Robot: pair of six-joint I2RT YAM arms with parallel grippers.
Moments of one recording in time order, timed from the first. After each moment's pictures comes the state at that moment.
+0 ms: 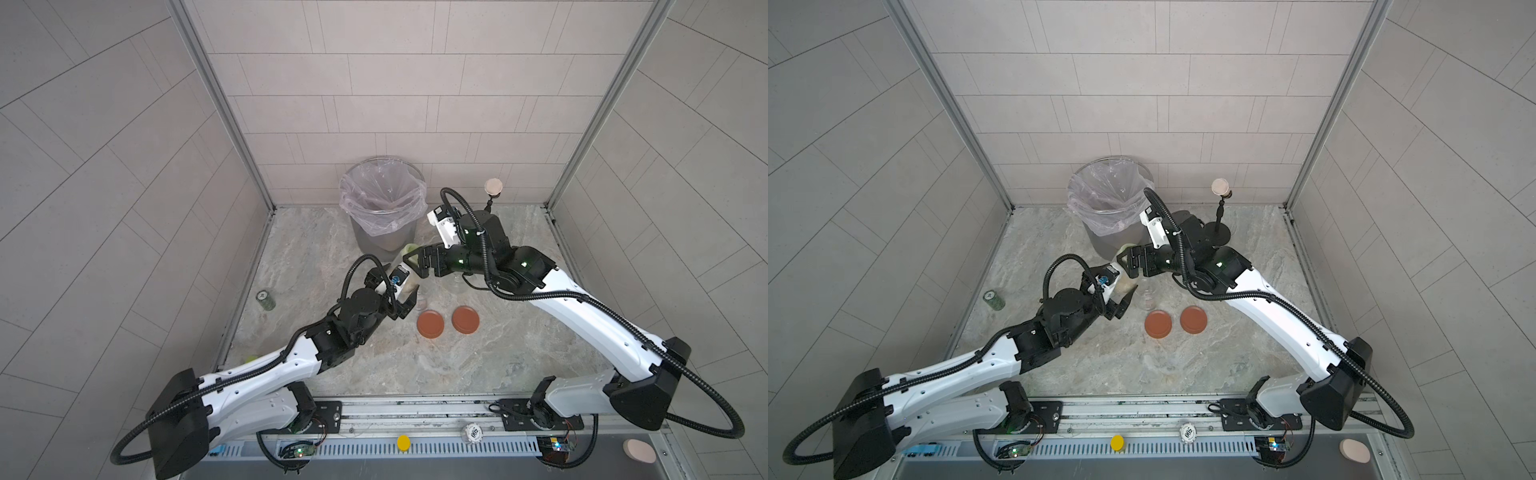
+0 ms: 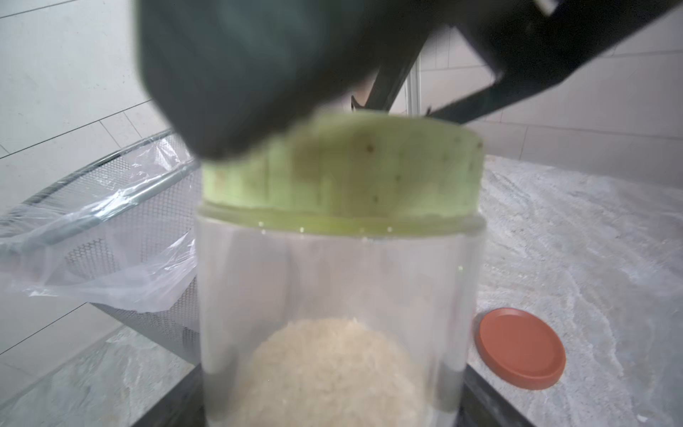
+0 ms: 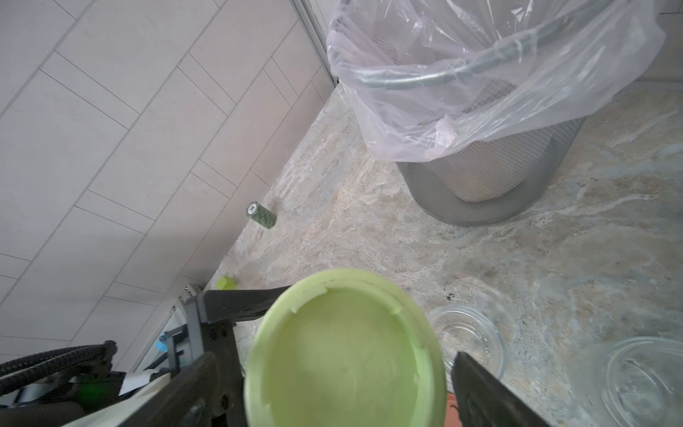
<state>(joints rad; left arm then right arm) -0.93 1.03 0.62 0.19 -0.36 0.21 0.70 1.34 1.44 -0.58 -0.22 0.46</state>
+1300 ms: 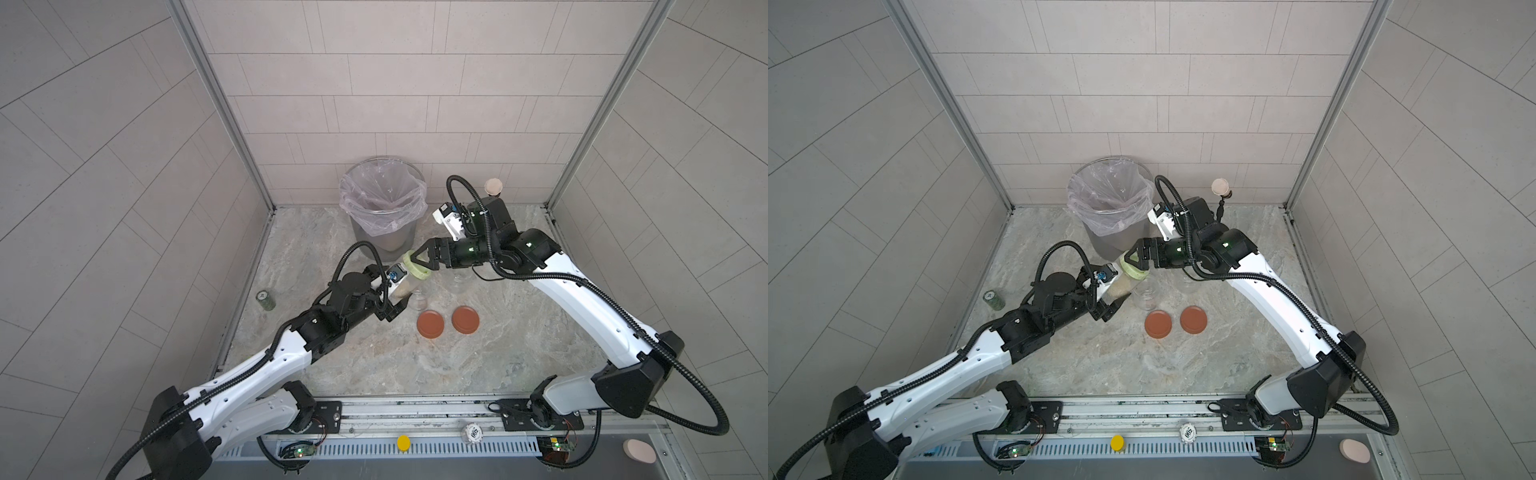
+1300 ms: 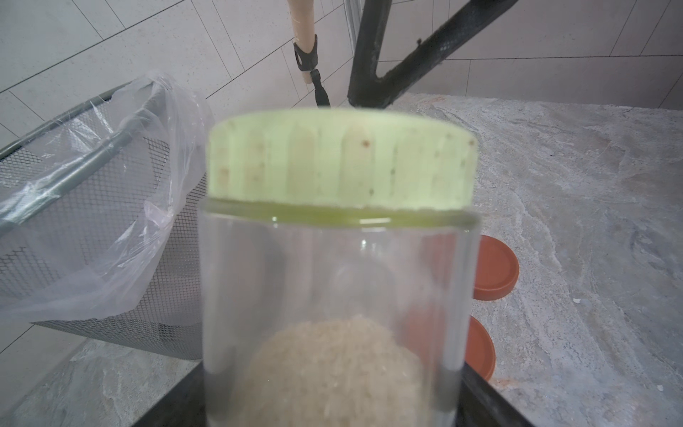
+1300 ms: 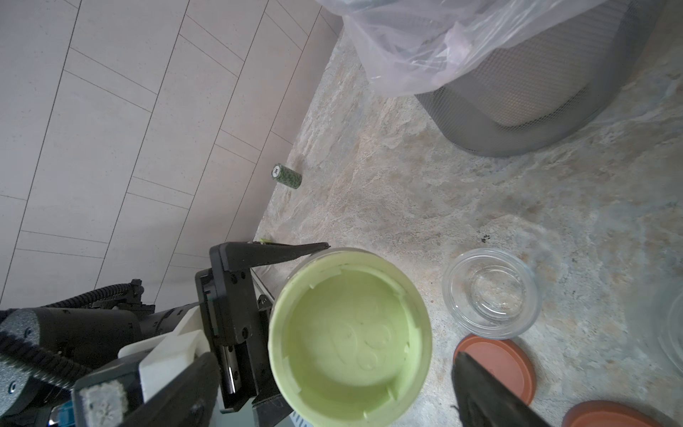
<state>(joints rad) -0.78 0.99 0.72 -0.09 -0.03 0.30 0.57 1.44 1.56 -0.81 -0.51 0.49</state>
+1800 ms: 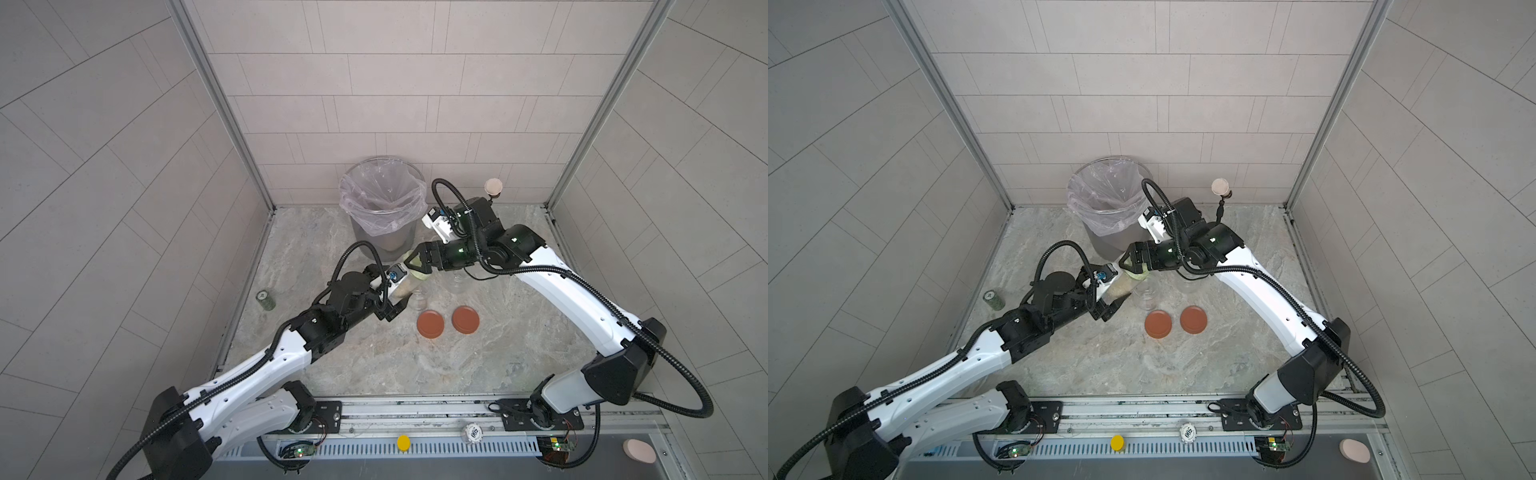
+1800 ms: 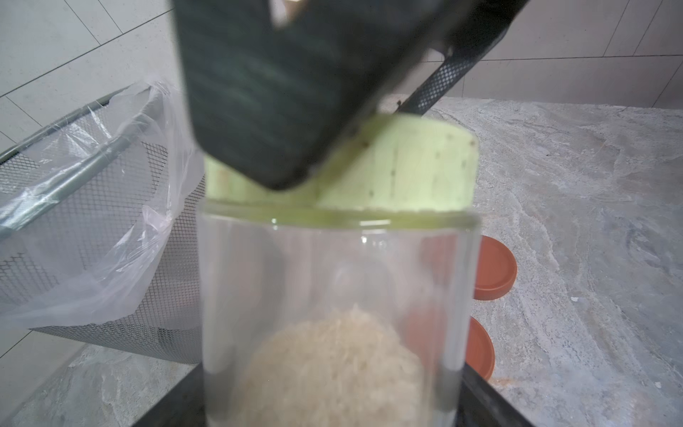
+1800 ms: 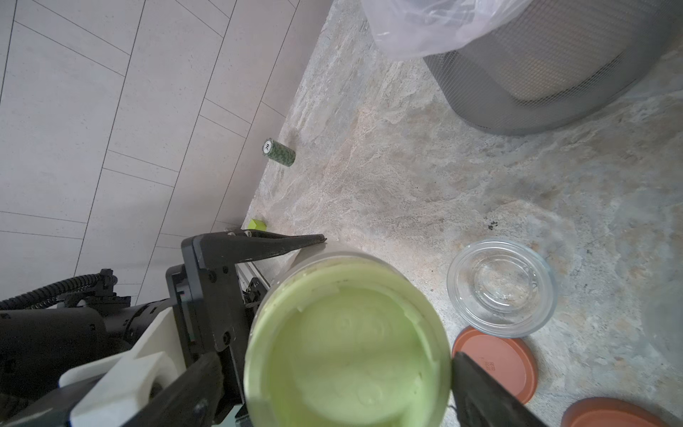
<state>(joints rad) -0.77 0.99 0.72 -0.09 -0.02 0.31 0.59 1.51 1.61 -0.86 -0.51 0.45</state>
